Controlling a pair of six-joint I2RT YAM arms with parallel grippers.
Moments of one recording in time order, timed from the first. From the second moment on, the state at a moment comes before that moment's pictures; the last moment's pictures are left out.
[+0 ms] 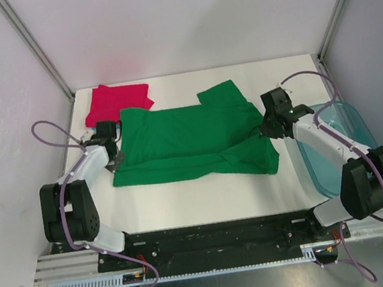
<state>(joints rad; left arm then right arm) -0.03 1.52 0.96 -0.61 -0.40 -0.83 0.31 1.41 1.05 -0.60 0.20 0.70</state>
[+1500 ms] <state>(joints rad) -0.01 1.63 0.96 -0.56 -0.38 -0.81 0.31 1.71 1.20 -0.38 0.11 0.68</state>
